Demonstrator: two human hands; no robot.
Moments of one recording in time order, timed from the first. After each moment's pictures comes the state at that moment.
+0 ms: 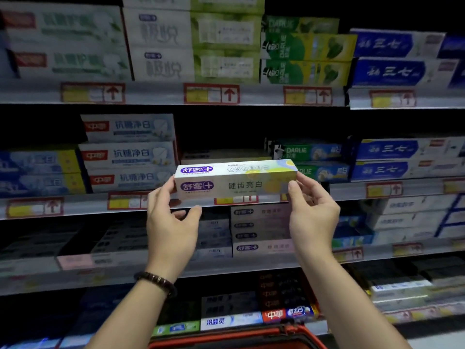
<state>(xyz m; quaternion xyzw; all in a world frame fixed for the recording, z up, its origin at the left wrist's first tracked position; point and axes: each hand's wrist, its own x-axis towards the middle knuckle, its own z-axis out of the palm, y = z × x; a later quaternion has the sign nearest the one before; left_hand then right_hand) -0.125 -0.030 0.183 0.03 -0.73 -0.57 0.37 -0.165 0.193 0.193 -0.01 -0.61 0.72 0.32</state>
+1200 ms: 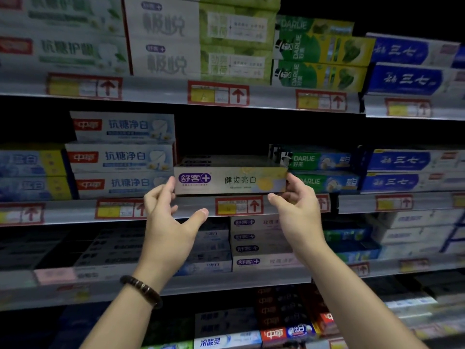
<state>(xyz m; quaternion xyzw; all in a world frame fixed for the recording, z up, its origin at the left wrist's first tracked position) -0.160 -0.051 0.177 0.00 -0.75 -0.59 0.30 -0.217 0.180 0.195 0.05 -0.74 0.62 0.24</state>
